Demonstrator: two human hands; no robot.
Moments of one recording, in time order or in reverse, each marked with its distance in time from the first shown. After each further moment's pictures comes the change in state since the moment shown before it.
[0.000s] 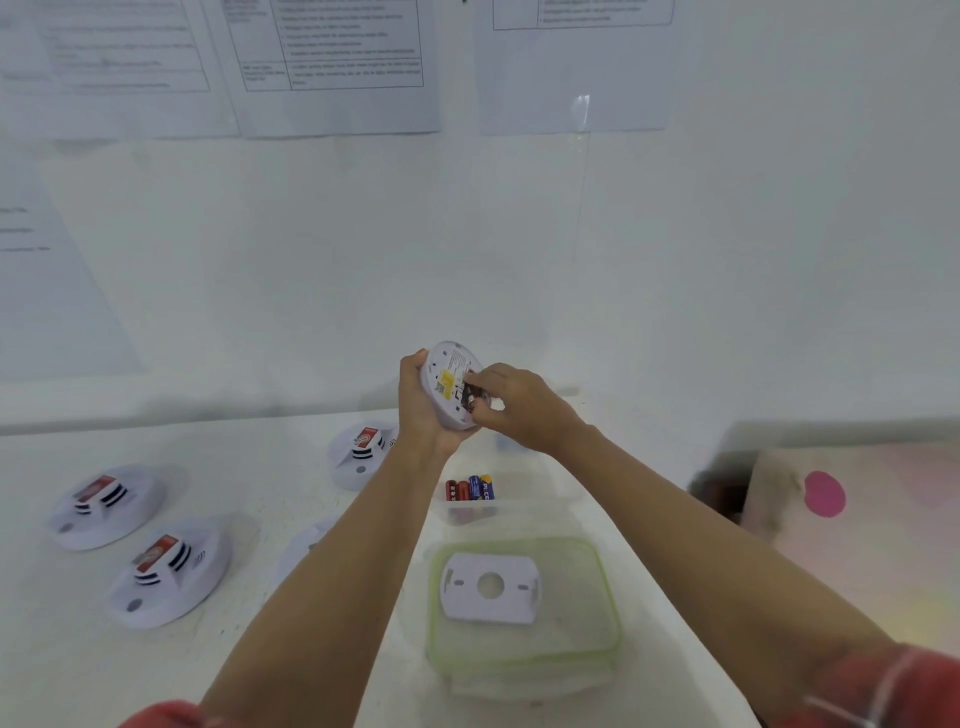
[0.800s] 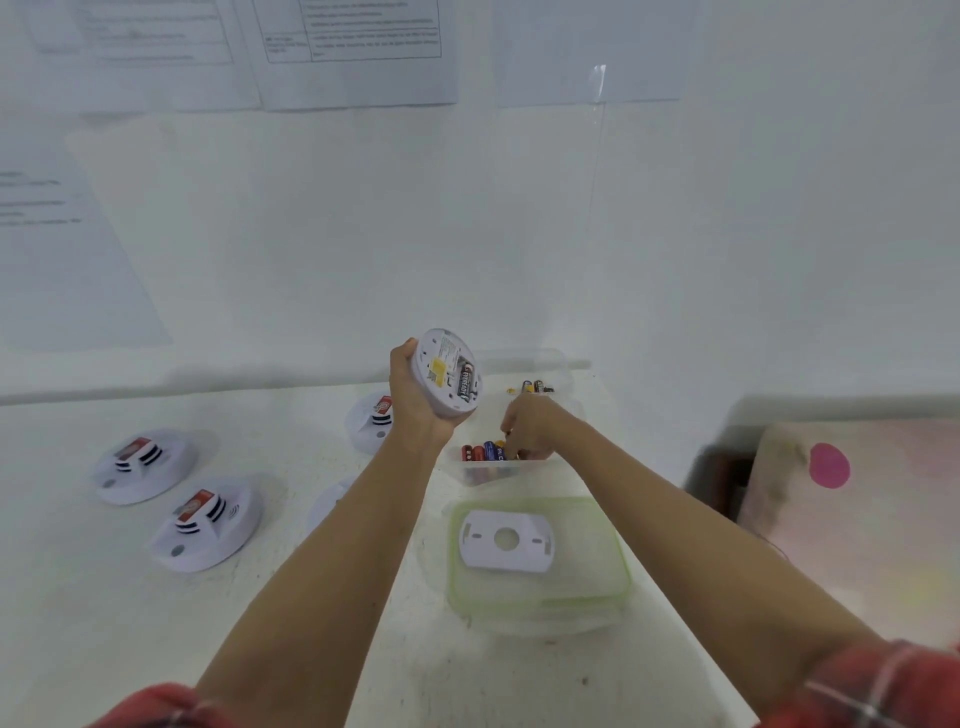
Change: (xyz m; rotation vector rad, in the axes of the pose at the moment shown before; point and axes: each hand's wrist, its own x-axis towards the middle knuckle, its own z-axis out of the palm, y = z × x) left_hand -0.025 0.001 -0.027 0.036 0.121 0.126; right_hand -0.016 -0.017 0.015 0.090 -0.555 0.658
